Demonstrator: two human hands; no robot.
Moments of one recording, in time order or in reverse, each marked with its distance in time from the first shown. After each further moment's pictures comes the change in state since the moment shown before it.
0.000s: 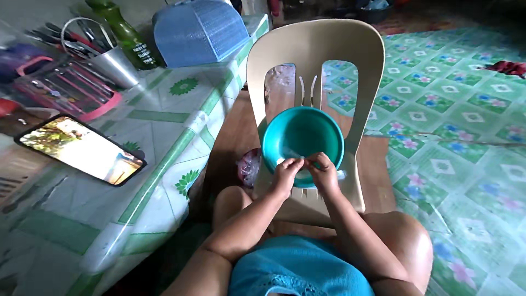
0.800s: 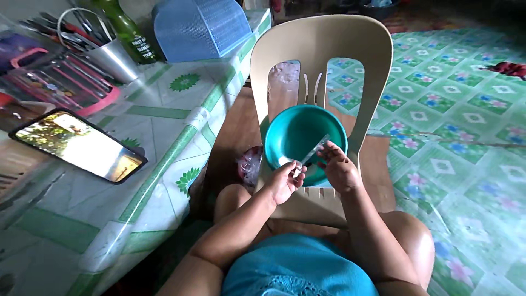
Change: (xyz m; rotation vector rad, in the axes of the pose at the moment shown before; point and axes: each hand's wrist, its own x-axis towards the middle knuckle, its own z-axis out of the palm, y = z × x) left_hand -0.015 0.017 -0.022 -0.513 -0.106 -0.478; right_hand 0.007 -0.001 -0.038 0.660 -0.094 0.348
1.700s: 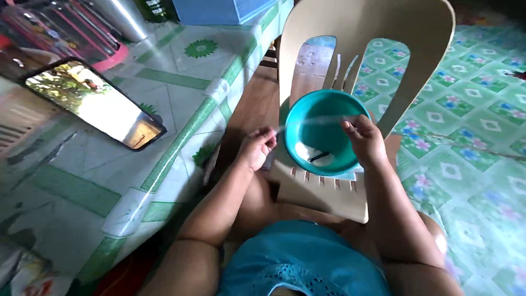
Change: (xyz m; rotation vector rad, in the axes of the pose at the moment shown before) left_hand -0.028 0.076 -0.088 0.178 0.087 0.519; right_hand 0.031 -0.056 0.060 -0.936 -0.001 -0.267
